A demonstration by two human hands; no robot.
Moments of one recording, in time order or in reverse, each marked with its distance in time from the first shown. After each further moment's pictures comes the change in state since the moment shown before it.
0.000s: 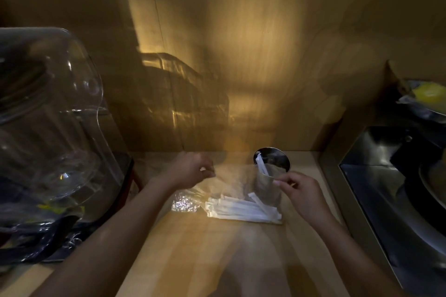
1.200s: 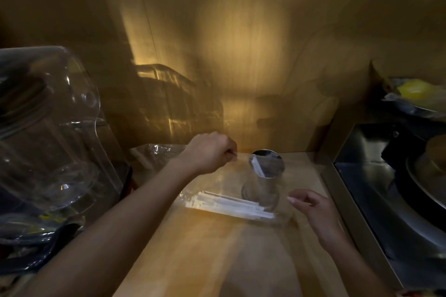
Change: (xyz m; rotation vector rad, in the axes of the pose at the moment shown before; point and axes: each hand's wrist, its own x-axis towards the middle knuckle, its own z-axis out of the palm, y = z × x) left_hand 0.018 0.073 -0.047 0.151 0.139 0.132; right_hand -0.032 0.042 -0.012 0.361 0.122 0.272
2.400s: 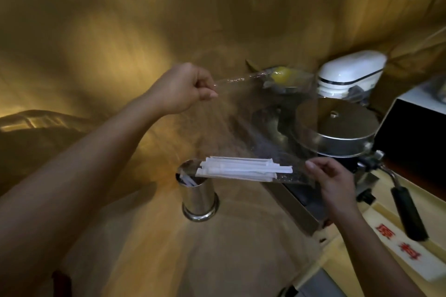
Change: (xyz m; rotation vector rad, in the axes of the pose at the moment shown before) left_hand 0.101 0.111 -0.090 -0.304 0.126 0.445; right_hand -0.070 -0.034 -0.124 0.127 0.643 -0.266
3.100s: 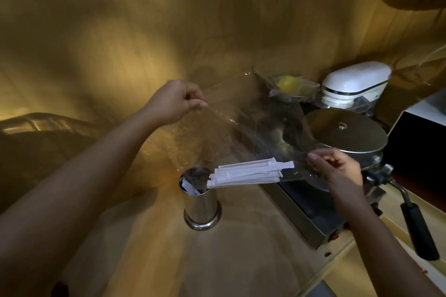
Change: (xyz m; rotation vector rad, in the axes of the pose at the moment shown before) left_hand 0.003 -0.057 0.009 -0.076 0.049 -0.068; right_hand 0.020 -0.040 0.014 -0.026 -0.066 0.028
